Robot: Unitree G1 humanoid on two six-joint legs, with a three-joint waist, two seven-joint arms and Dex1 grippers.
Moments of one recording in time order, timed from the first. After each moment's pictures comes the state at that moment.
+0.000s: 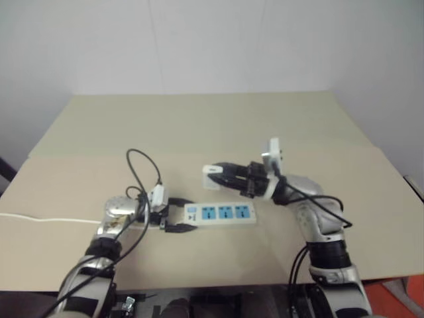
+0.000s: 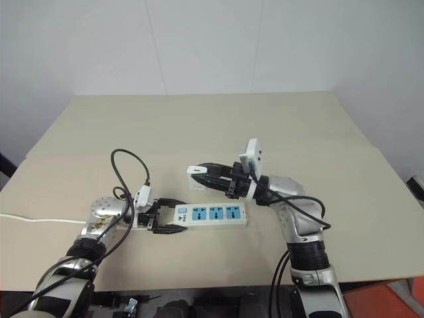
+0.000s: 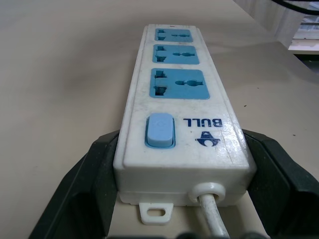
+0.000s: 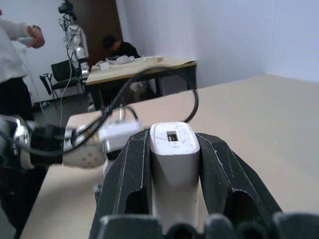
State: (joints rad) left arm -0.56 0.44 -0.10 0.73 -0.24 -0.30 -1.54; right arm -0.48 -0.22 0.04 0.00 0.41 0.33 1.10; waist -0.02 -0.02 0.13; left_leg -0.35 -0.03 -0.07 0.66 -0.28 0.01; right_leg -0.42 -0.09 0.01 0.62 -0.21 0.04
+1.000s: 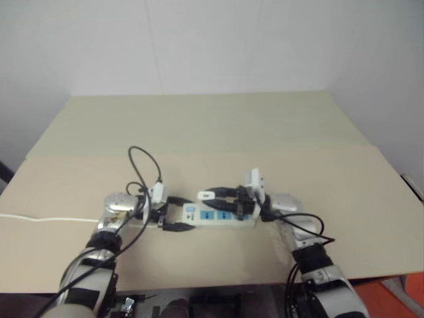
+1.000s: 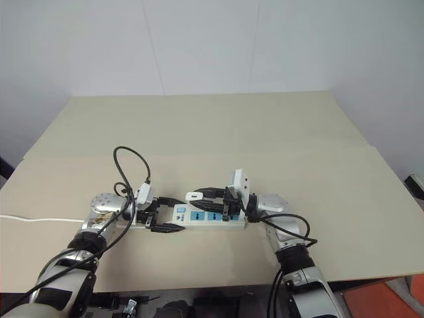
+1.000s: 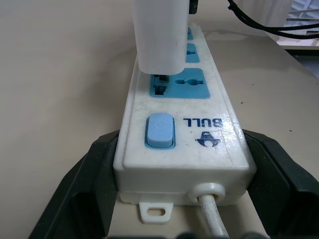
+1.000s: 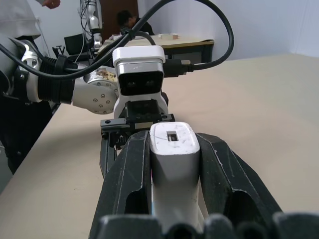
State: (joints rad) left arm -0.62 0.44 -0.11 0.84 -0.23 -0.34 -1.59; right arm -0.49 -0.22 0.15 0.30 0.34 -0.03 1.20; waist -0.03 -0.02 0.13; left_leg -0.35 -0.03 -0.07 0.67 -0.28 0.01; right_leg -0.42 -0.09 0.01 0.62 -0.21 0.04
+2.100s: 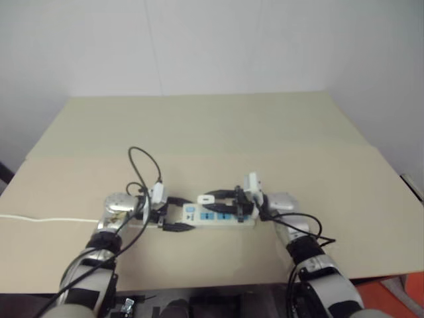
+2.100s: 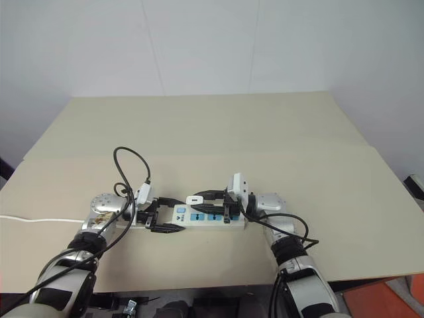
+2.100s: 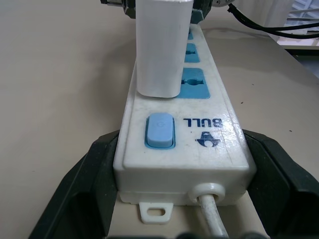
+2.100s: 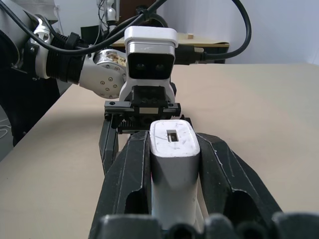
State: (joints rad) left arm -0.61 0.44 -0.11 0.84 -0.23 -0.34 -1.59; right arm -0.59 -0.20 0.15 0.61 0.31 -0.28 1.32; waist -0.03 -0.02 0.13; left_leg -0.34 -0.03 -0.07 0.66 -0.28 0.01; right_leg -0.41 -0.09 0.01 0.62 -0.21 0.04
